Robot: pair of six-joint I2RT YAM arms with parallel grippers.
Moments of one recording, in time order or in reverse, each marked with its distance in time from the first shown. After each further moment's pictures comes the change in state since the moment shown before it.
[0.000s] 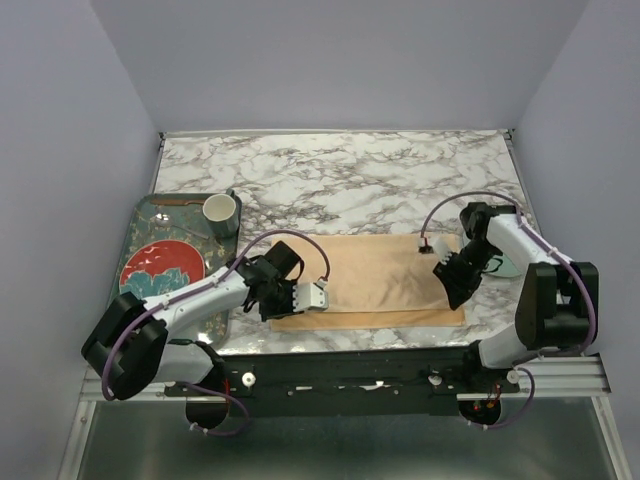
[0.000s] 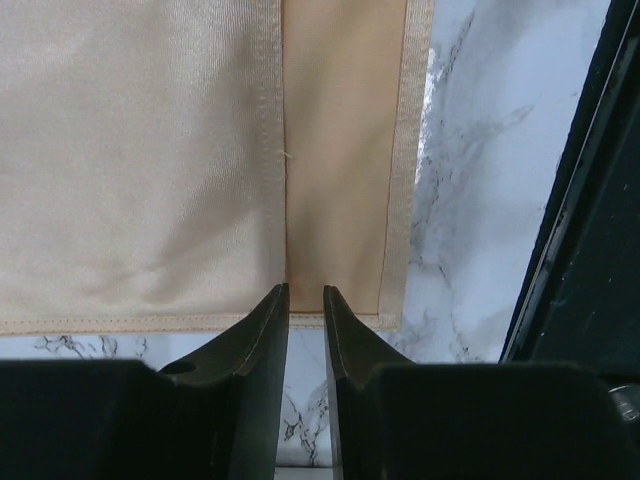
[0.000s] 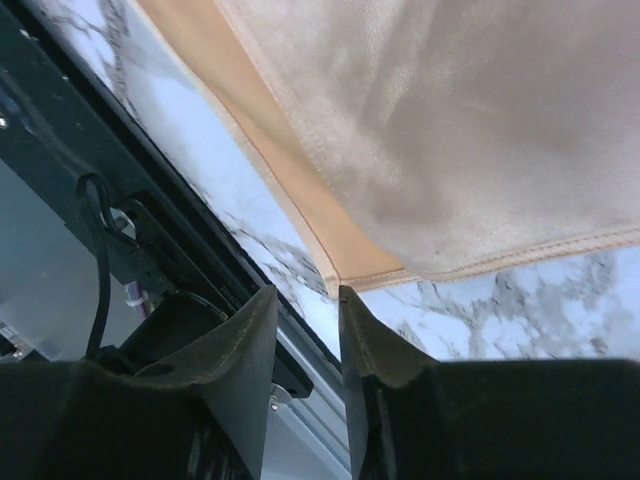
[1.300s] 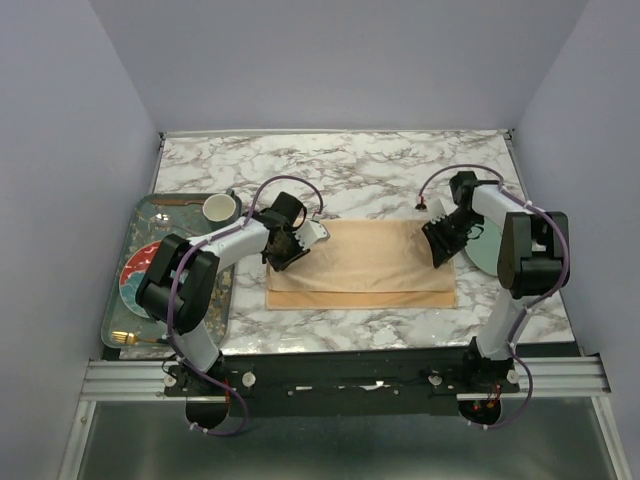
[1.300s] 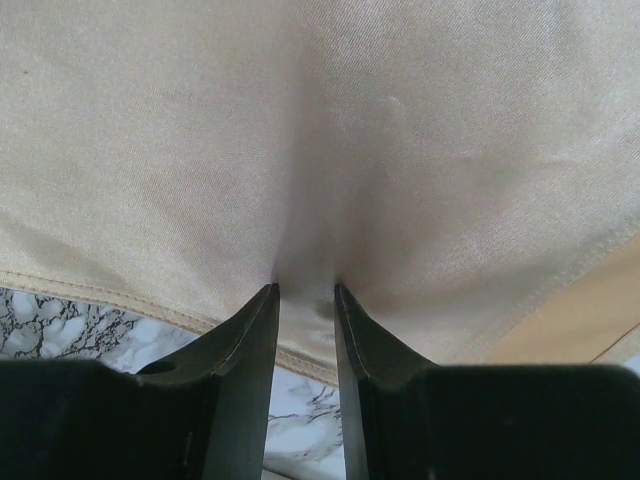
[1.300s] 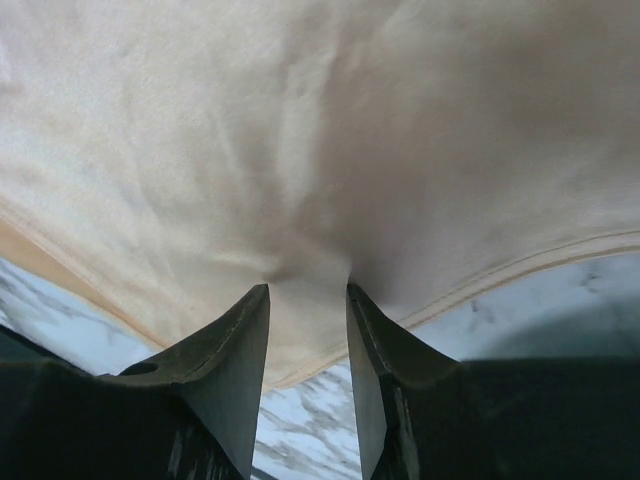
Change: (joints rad) left arm 0.224 0.416 0.348 0.121 -0.173 -0.192; right arm 0.000 0.338 0.291 0.269 0.023 0.317
